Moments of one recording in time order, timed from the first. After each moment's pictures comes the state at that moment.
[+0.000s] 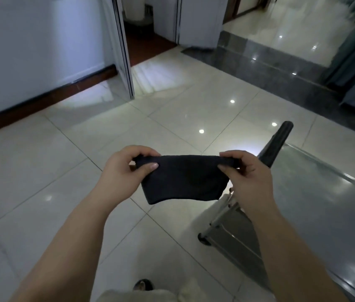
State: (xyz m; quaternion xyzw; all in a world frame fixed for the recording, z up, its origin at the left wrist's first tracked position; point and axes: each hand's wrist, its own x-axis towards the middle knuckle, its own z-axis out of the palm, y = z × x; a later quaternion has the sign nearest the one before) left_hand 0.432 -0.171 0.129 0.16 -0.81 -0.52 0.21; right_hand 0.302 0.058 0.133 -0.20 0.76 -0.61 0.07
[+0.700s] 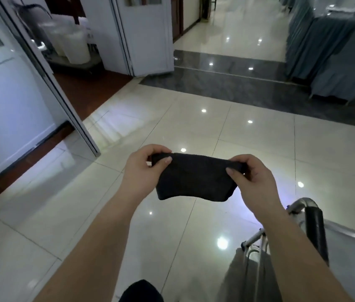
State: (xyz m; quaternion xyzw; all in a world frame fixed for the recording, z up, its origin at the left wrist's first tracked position) left_hand -0.062 -0.330 0.161 0.08 -0.83 -0.52 0.19; right_hand -0.109 -0.088 0.136 -0.09 0.77 -0.63 0.01
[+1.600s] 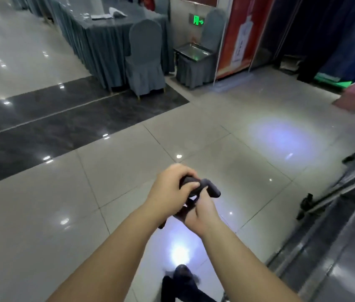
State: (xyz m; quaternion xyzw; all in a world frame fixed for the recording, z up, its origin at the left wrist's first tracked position) left_hand -0.656 -0.023 0.112 -0.43 -0.78 -0.43 -0.15; right_hand -0.585 0.051 0.044 0.41 0.21 -0.88 -0.12
